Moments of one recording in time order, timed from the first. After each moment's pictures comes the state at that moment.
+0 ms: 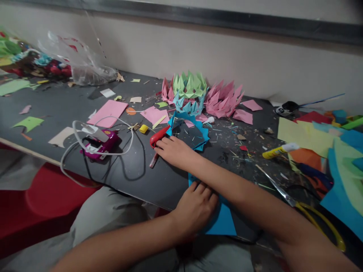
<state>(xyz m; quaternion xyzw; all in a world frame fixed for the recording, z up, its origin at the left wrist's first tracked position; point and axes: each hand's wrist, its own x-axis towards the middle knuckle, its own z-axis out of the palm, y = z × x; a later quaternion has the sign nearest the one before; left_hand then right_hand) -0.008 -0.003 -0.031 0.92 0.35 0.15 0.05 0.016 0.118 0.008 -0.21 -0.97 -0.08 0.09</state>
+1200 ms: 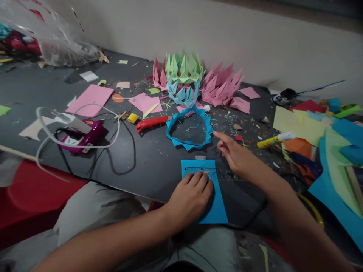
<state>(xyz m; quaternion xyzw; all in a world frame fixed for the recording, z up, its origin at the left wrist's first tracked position) -0.005 -0.006 -0.035 0.92 0.37 0.16 0.01 0.179 0.078 0.012 -0.48 -0.84 0.17 0.18</state>
